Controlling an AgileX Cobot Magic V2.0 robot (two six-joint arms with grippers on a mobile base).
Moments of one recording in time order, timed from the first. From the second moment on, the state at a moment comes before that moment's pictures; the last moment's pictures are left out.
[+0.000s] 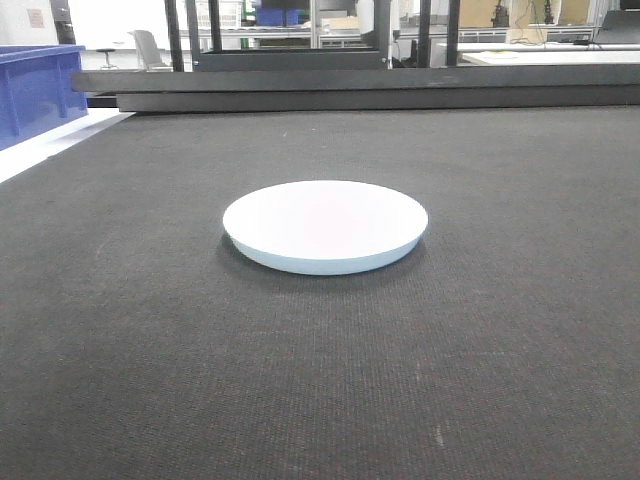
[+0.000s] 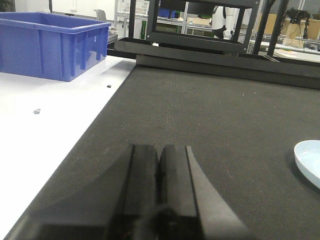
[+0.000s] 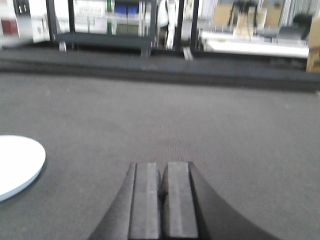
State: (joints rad) left arm -0.04 -0.02 0.03 0.01 0.01 -0.09; right arm 0.00 0.12 -0.28 0.01 0.28 -0.01
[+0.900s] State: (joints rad) left arm -0.04 -0.02 0.03 0.01 0.01 -0.09; right arm 0.44 1.49 -1.26 -0.18 0.65 0.31
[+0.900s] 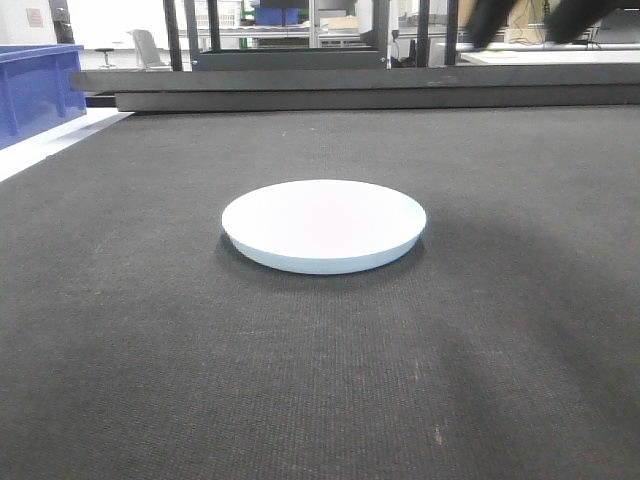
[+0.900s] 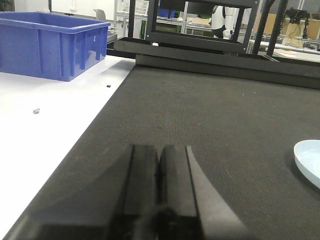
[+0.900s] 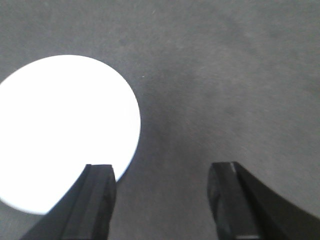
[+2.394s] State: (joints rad) left arm -0.04 -0.02 0.03 0.01 0.01 -0.09; right arm 0.47 1.98 -1.43 -0.25 0.52 0.38
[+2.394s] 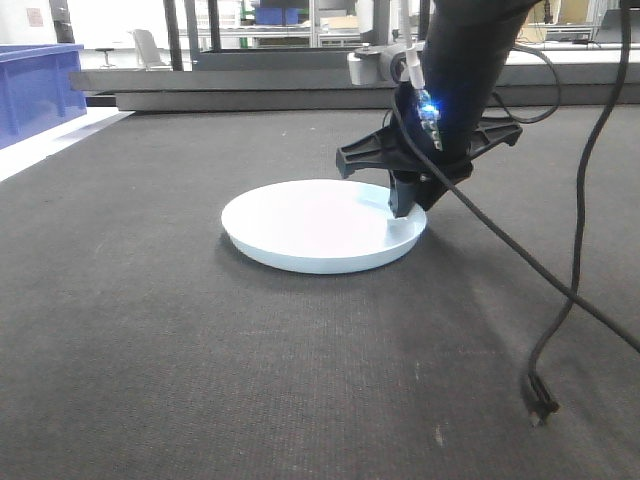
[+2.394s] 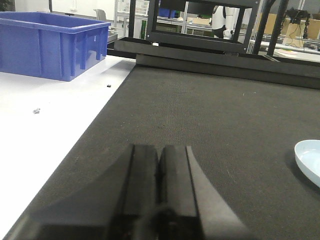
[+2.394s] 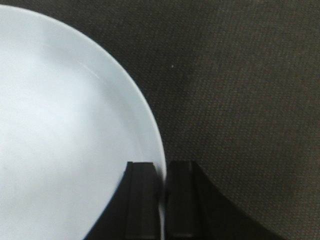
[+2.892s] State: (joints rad) left arm -0.04 -0.02 0.03 0.01 0.01 -0.09; right arm 0.44 1.76 -1.41 -0.26 0.58 0.38
